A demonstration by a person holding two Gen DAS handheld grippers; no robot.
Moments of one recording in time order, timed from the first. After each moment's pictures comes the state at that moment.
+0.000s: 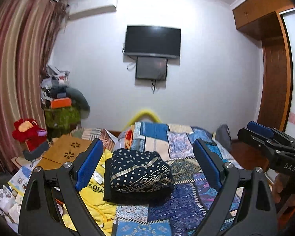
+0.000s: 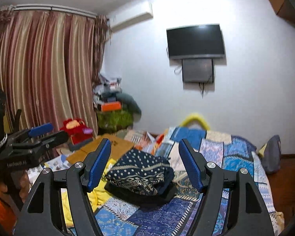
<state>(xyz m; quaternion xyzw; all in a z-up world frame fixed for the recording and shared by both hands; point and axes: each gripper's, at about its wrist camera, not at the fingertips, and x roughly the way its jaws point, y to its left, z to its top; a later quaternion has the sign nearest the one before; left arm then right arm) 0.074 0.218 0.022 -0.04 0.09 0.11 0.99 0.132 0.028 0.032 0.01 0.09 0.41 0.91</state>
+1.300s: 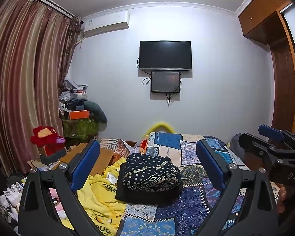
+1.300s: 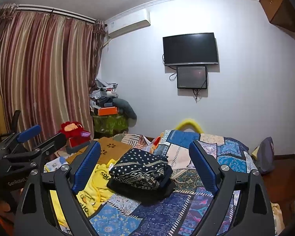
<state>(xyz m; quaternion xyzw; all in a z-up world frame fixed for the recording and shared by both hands) 0.027 0.184 0.002 -0.02 0.05 0.18 0.98 0.101 0.027 0.023 0.01 0.08 0.38 0.92</state>
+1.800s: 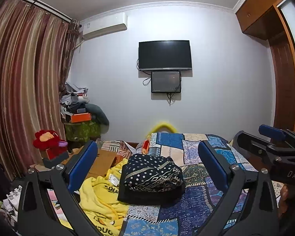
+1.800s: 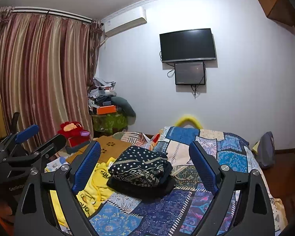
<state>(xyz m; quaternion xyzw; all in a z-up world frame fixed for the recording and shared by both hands) 0.032 0.175 -0.003 0.00 0.05 0.19 0.98 0.105 0.024 0.020 0.02 0.10 0.38 0.92</state>
